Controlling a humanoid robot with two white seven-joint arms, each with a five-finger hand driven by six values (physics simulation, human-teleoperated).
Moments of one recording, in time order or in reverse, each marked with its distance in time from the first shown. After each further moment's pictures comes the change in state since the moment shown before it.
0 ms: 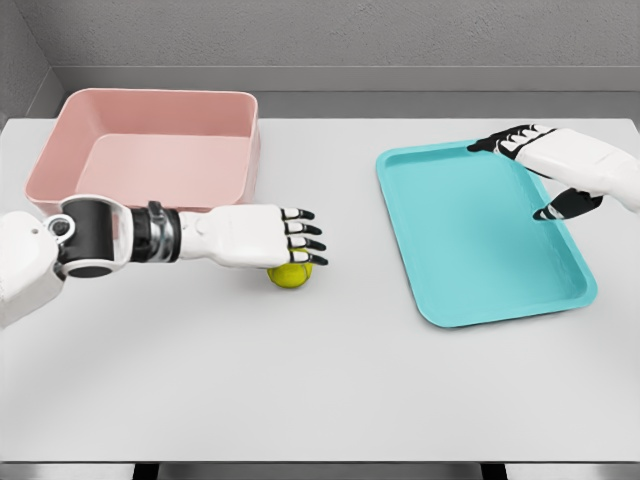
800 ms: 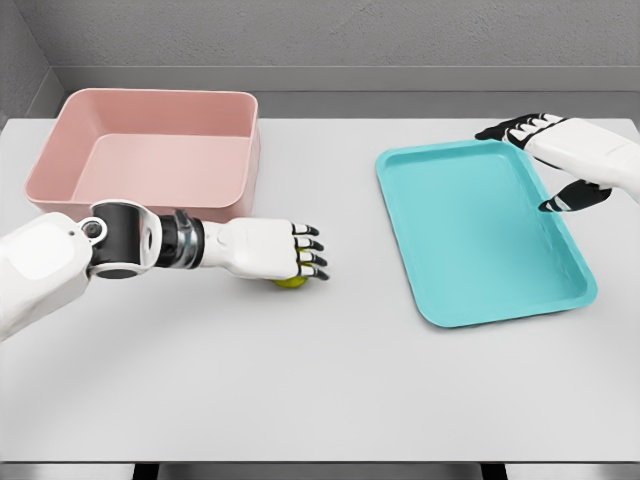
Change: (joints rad) left arm -0.041 -0.056 -0.083 0.066 -0.057 0.000 -0.046; right arm 0.014 0.011 -0.046 -0.001 0.000 0.000 0.000
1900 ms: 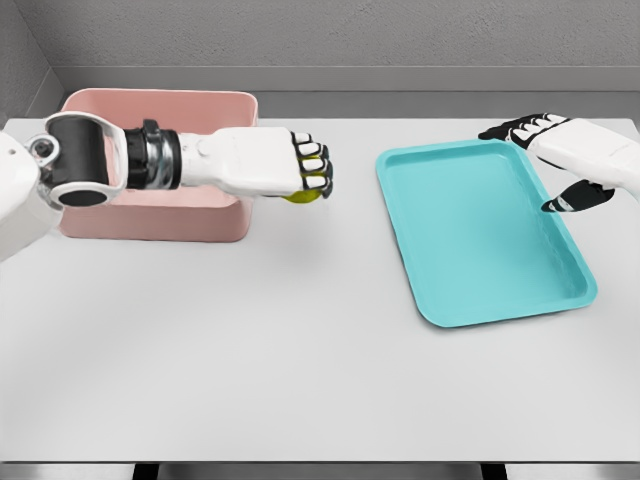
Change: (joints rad) left arm -0.152 0.027 0.117 -0.013 0.186 0.001 -0.037; right arm 0.003 -0.001 -0.011 0.001 -0.002 0.000 0.000
